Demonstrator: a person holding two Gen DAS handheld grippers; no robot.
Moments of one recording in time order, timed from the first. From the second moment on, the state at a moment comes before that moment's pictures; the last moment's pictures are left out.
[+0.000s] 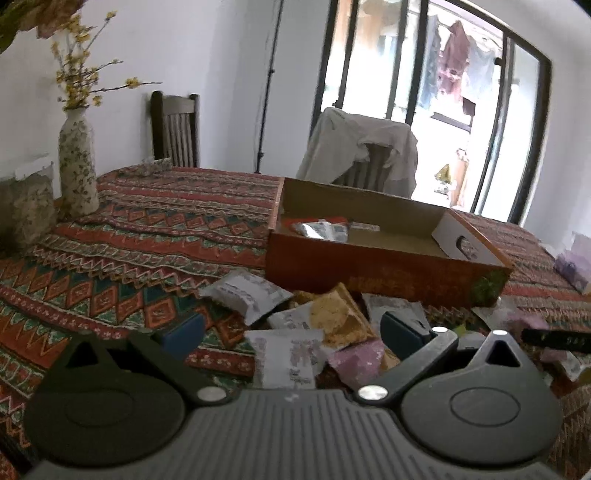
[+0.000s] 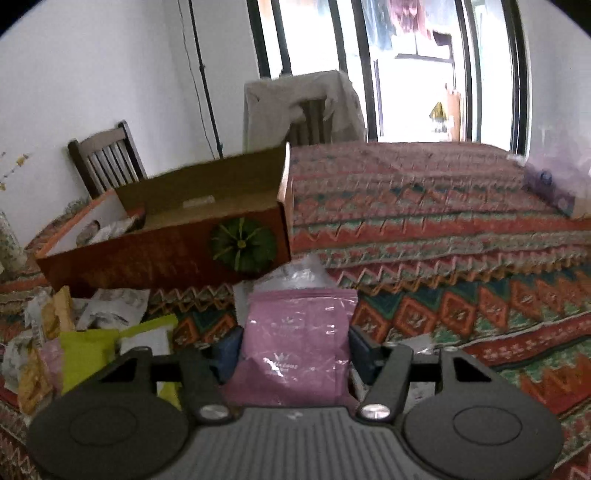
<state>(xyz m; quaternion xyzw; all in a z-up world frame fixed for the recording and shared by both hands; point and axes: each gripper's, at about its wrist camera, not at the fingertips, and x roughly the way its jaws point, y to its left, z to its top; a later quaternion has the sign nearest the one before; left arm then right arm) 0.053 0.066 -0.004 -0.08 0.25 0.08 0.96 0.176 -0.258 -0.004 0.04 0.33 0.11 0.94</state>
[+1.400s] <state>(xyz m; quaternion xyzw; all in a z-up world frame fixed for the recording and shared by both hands) 0.037 -0.001 -0.014 -0.03 0.27 0.02 0.96 0.108 -0.259 0.020 0.04 0.24 0.20 0.95</state>
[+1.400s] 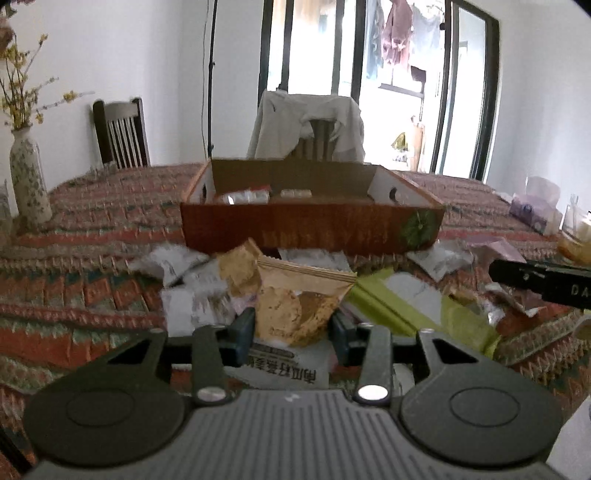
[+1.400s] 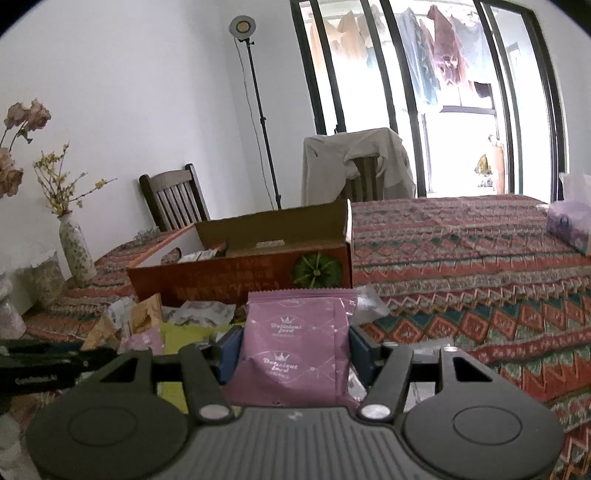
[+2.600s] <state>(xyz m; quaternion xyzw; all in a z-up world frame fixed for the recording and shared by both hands) 0.211 0.042 0.036 -0.10 0.15 0.04 0.98 0.282 -0.158 0.061 0.03 0.18 0.20 0.96</state>
